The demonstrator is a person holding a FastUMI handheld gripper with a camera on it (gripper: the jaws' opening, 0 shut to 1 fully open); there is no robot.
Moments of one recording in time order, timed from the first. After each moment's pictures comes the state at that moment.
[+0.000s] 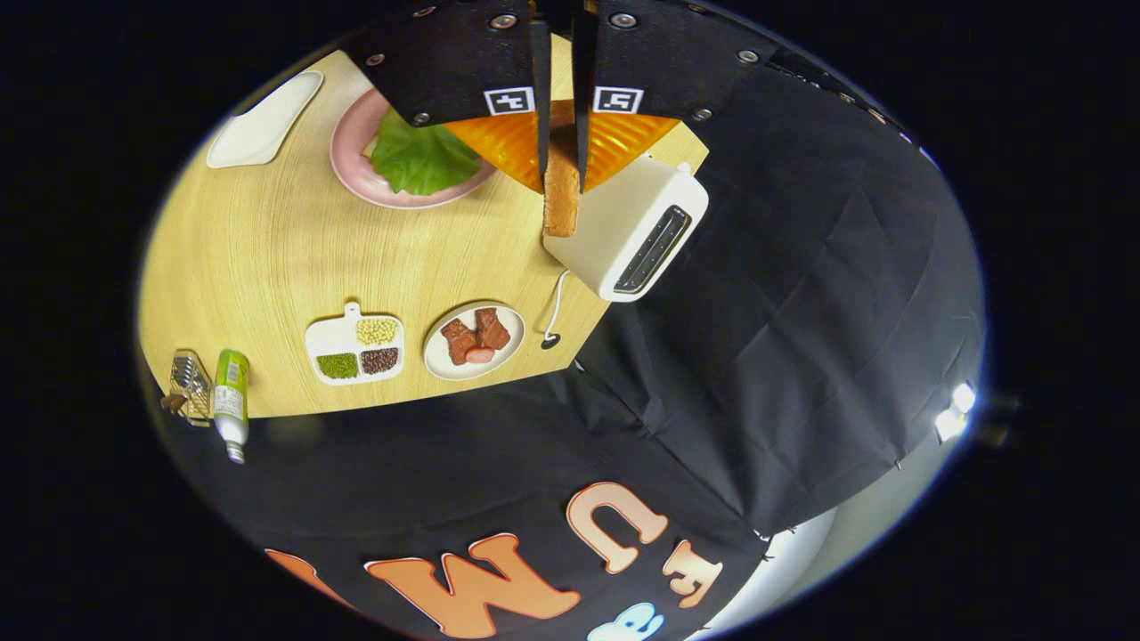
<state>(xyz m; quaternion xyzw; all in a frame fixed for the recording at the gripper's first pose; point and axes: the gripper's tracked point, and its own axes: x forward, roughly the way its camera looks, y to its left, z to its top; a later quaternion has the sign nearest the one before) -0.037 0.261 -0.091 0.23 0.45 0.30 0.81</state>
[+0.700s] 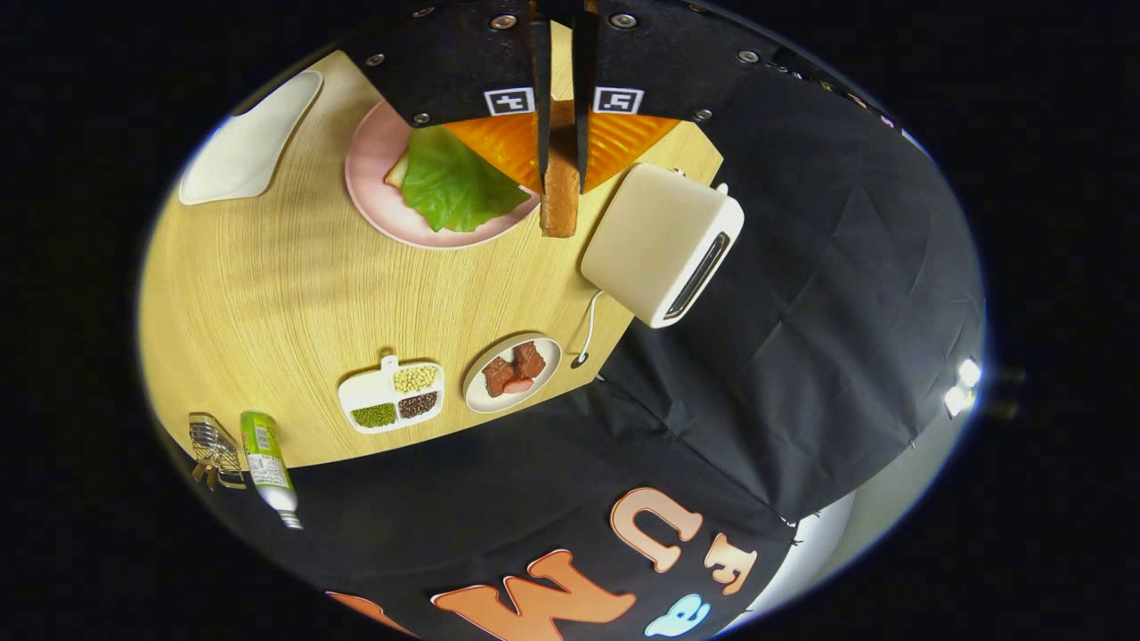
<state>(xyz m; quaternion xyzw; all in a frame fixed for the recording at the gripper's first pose) -0.056 0.231 -0.156 0.26 0.47 0.30 0.79</state>
